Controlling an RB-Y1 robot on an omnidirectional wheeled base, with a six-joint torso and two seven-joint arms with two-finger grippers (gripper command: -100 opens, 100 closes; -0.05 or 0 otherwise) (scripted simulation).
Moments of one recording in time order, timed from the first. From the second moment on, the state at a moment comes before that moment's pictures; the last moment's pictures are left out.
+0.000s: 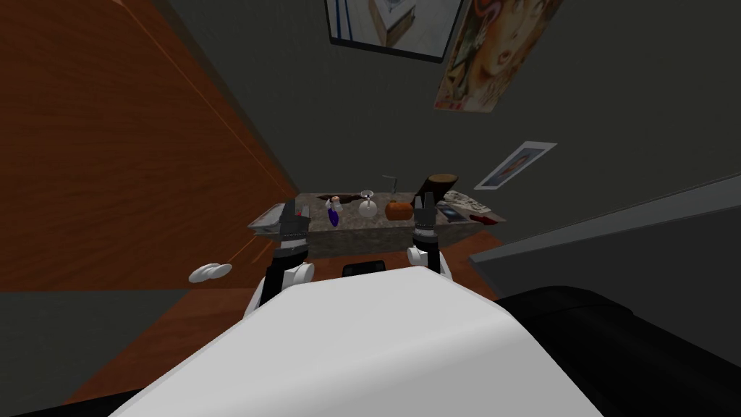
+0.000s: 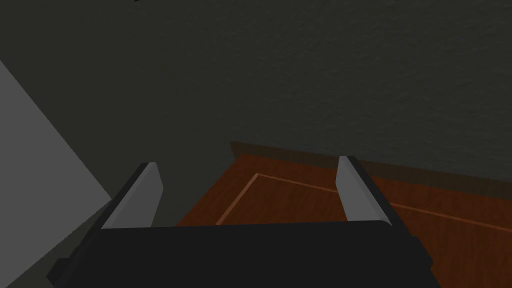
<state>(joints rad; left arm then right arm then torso) 0.52 0.12 -0.06 -2.28 0.05 -0.38 -0.13 0.49 -0.04 -0.03 -2.25 0.08 -0.60 0.10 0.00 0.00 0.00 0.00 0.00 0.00</state>
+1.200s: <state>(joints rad) 0.52 0.36 -0.09 -2.08 -0.12 -0.30 -0.22 0.49 -0.04 -0.03 -2.25 0.08 -0.60 0.10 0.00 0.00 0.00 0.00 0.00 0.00</state>
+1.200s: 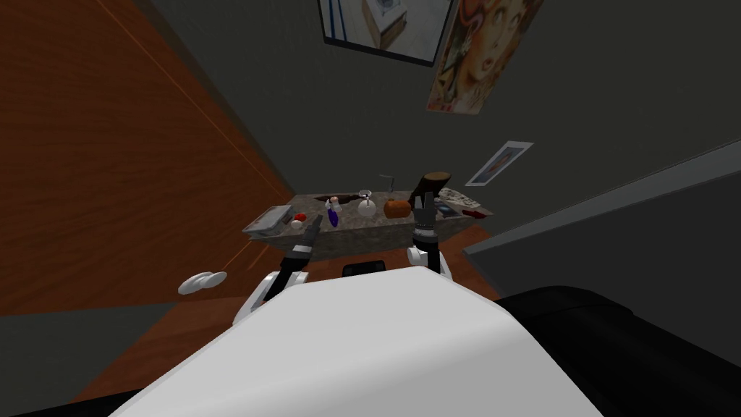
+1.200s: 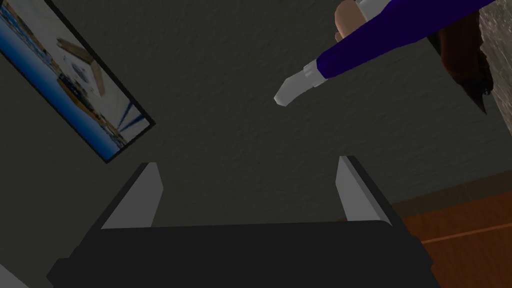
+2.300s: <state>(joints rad) 0.48 0.60 -0.04 -1.88 -0.24 -0.19 -0.32 0.49 -0.04 -0.03 -2.25 0.08 -0.60 0.10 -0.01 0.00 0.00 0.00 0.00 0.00</state>
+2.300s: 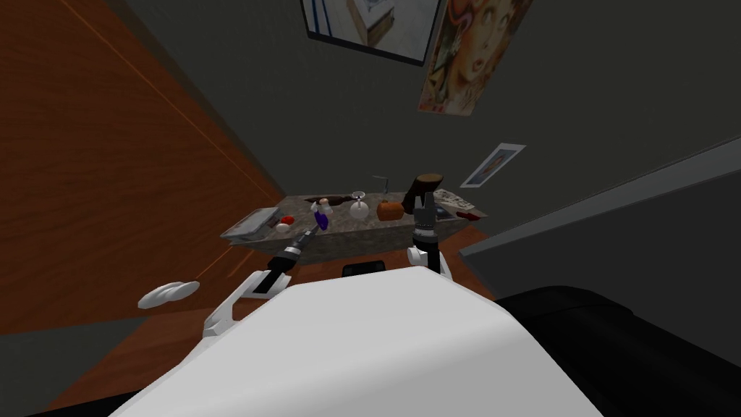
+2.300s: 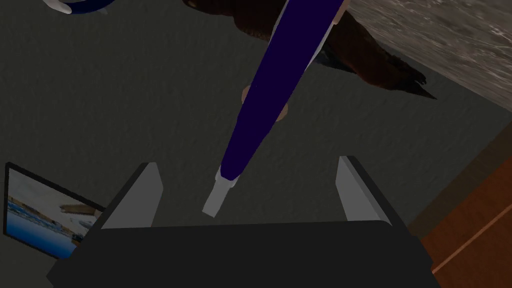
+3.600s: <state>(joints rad) 0.40 0.82 0.04 -1.74 -0.31 -0.06 -0.41 0.49 -0.04 -0.03 -2.25 0.08 -0.60 0.10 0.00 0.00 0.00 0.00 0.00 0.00</state>
